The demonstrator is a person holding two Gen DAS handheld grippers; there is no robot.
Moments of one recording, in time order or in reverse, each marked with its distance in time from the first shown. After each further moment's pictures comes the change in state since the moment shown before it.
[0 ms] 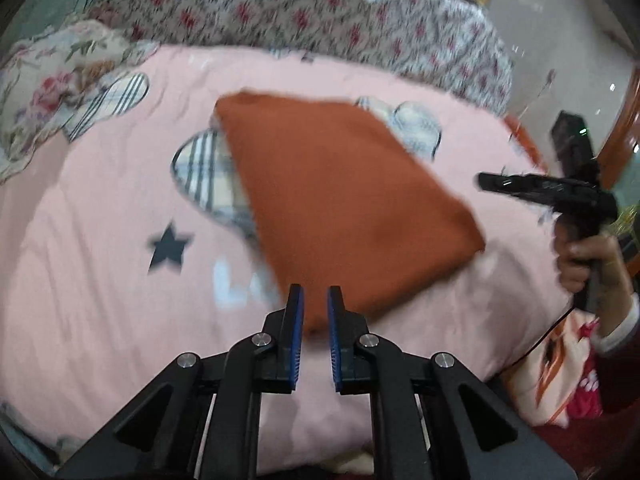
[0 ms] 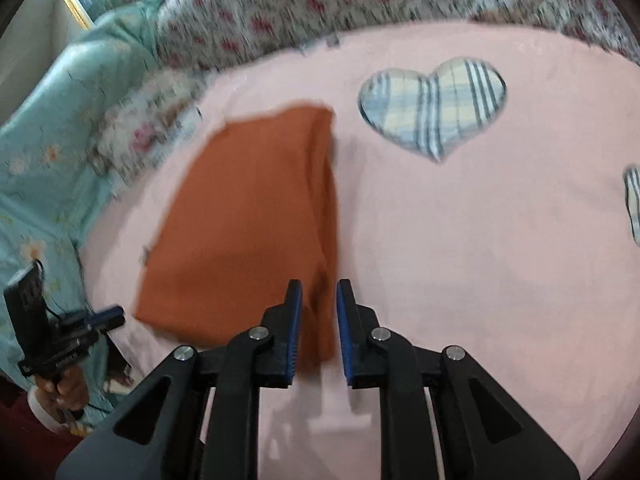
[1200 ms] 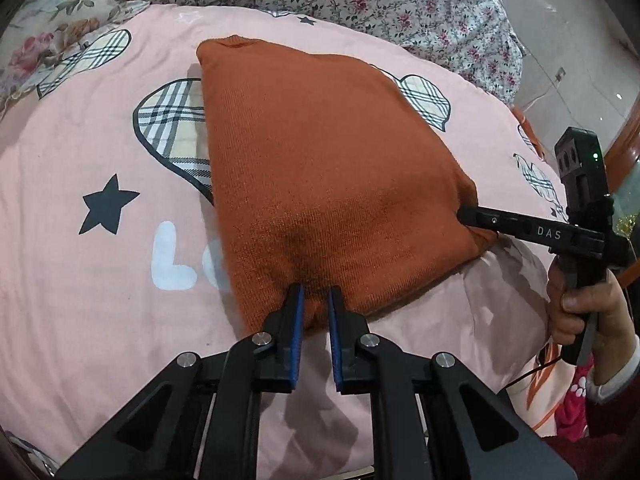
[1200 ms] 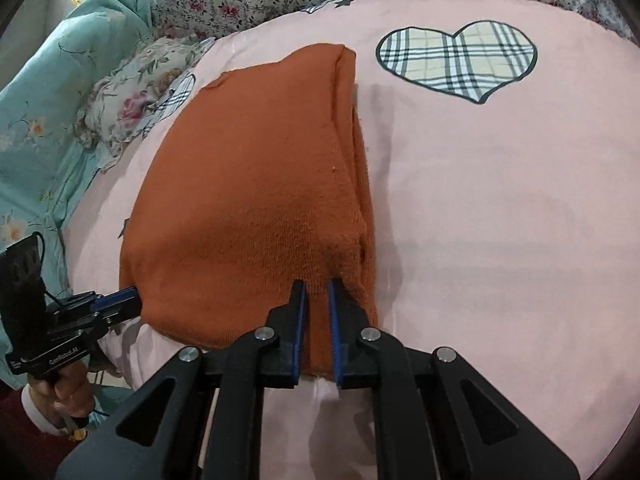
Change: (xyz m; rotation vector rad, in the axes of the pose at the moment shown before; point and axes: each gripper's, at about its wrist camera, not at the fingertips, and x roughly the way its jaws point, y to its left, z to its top) left arm 0.062 -0.005 -0.029 -0.042 0.087 -0.017; right arm 0.050 0.011 -0.052 -0.019 0.102 -0.096
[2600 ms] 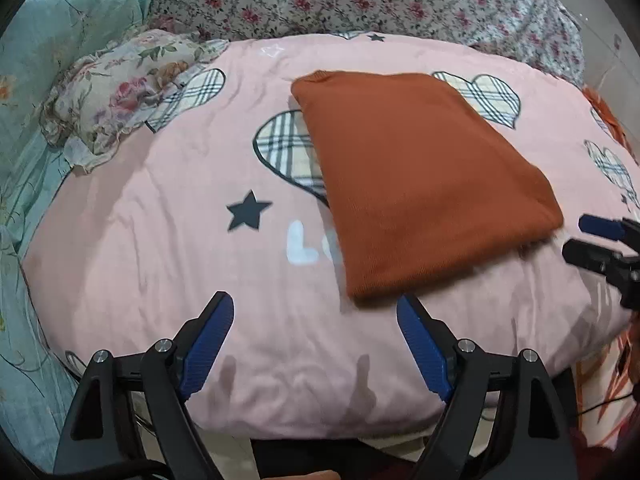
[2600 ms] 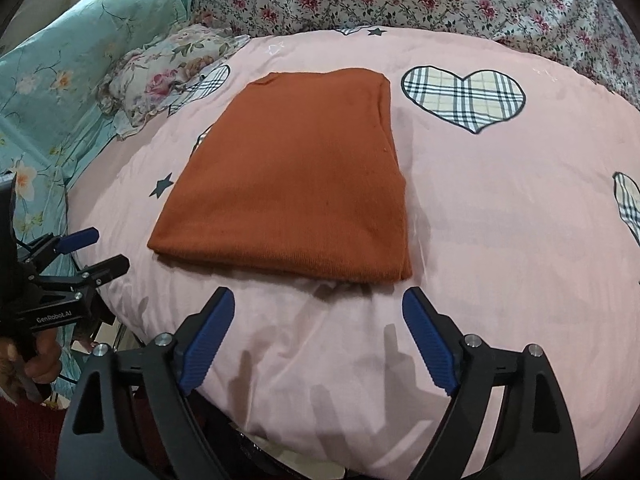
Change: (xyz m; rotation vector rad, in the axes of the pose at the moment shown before) left arm -0.063 -0.012 -0.007 0.042 -0.028 0.432; right arm -0.053 0.059 -0.037 -0.118 -0.046 -0.082
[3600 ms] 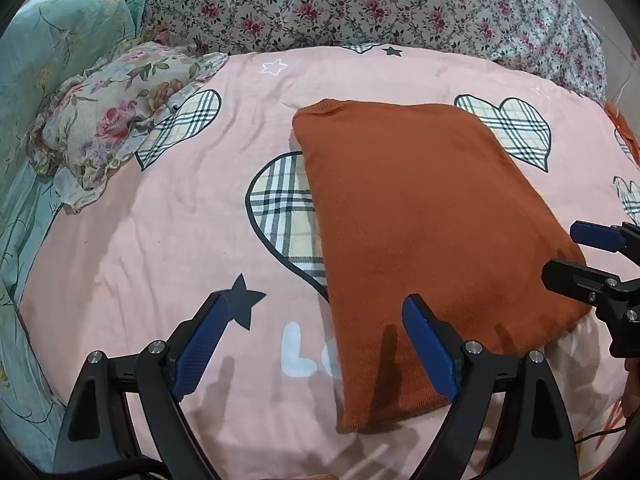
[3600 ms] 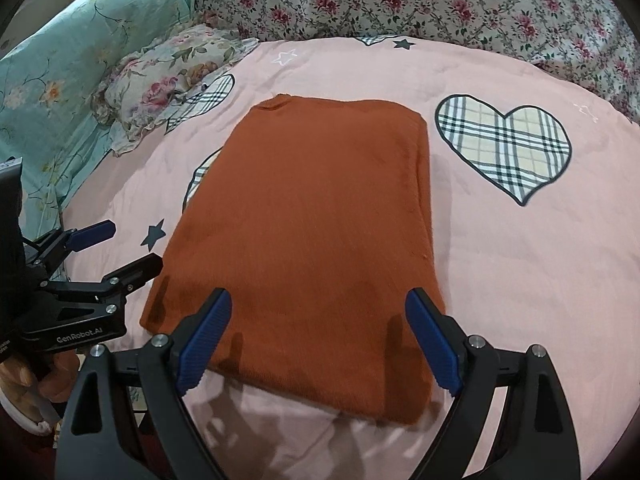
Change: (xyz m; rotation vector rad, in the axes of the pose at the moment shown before) left arm 0.041 -0.007 0.070 -0.021 -0.012 0.043; right arm 0.043 0.008 0.077 -0.041 0.015 0.040
